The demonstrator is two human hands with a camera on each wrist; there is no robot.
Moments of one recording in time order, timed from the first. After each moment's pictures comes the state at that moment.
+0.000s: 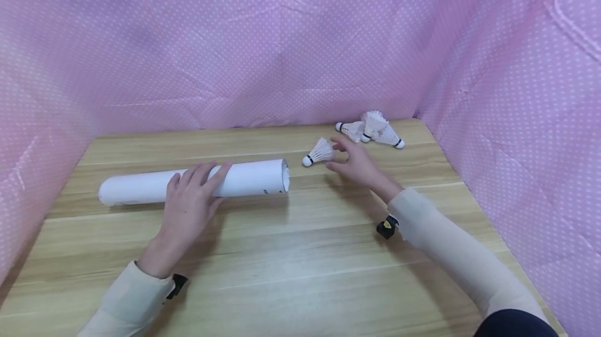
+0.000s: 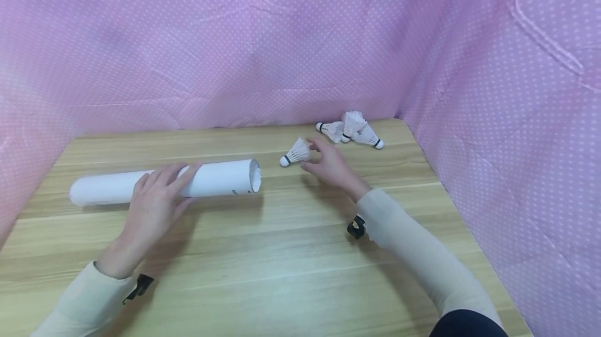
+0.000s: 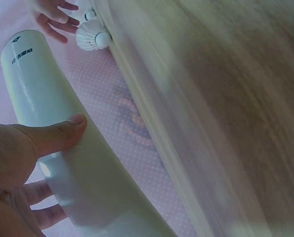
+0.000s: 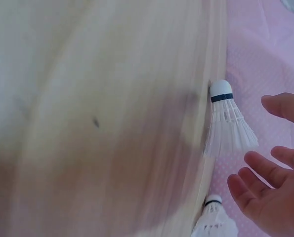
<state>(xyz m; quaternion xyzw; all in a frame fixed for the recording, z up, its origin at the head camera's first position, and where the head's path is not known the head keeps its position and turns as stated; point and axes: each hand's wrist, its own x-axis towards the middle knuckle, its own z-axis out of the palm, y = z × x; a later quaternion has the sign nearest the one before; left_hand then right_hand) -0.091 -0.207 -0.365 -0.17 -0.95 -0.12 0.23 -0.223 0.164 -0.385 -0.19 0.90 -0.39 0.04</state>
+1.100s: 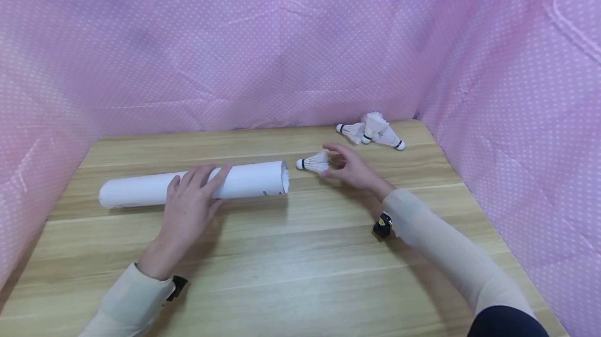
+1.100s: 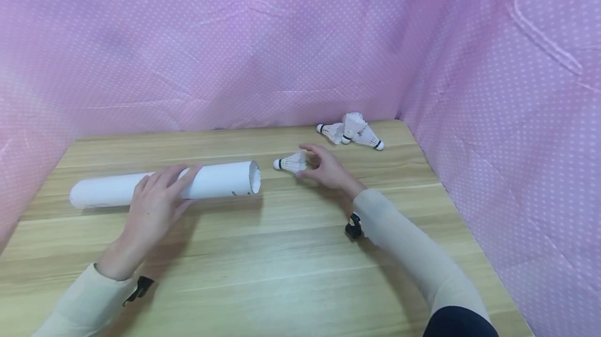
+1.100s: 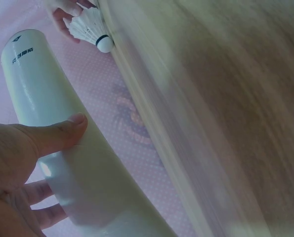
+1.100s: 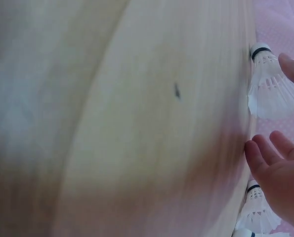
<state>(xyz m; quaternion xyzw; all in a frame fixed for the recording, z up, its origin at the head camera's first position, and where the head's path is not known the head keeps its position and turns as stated) -0.091 -0.208 -0.365 -0.17 -0.95 -0.12 0.23 -0.236 0.166 -0.420 -0.21 0.83 -0.51 0.10</state>
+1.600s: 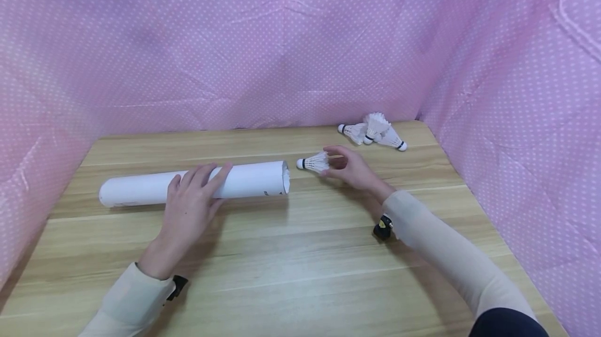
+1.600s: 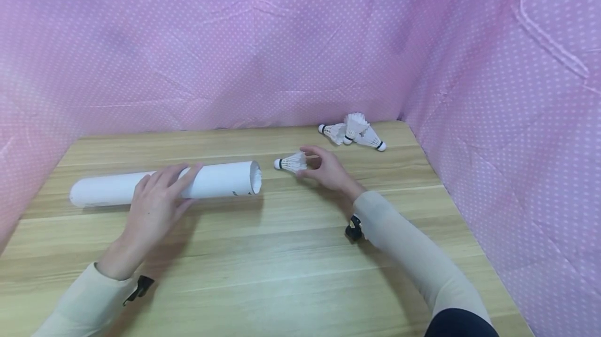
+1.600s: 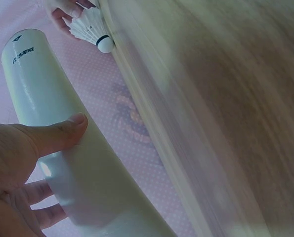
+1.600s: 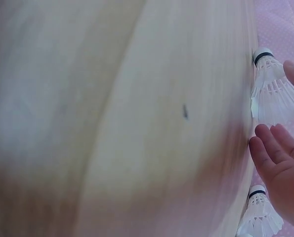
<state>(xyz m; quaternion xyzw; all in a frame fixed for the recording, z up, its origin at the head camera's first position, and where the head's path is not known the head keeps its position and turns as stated) -0.090 -0.211 -0.367 -0.16 -0.95 -0.12 0.23 -0.236 0.160 -0.422 -0.21 0.82 -0.52 0.08</state>
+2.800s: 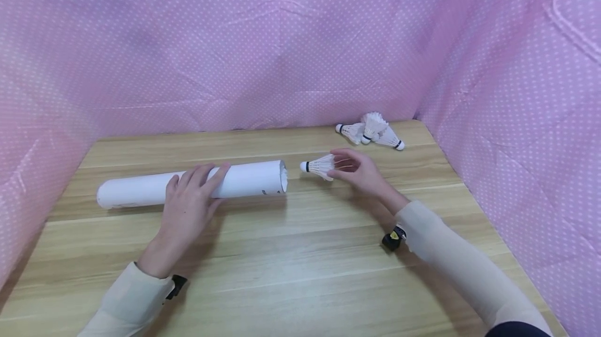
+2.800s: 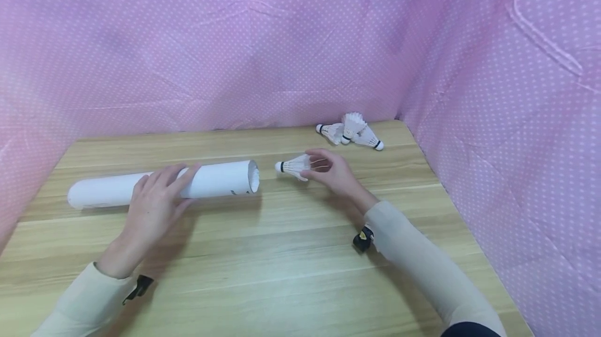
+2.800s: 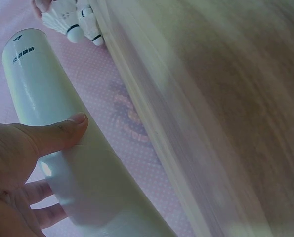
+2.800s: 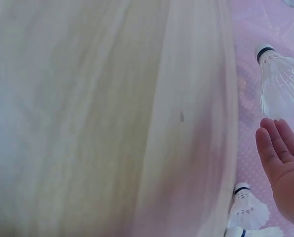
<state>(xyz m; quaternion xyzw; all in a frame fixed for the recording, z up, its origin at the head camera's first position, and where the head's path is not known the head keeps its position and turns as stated) -0.094 -0.210 -0.368 -0.16 -0.95 -0.10 0.23 -0.209 0.177 -0.410 -0.19 0.80 -0.57 0.05</state>
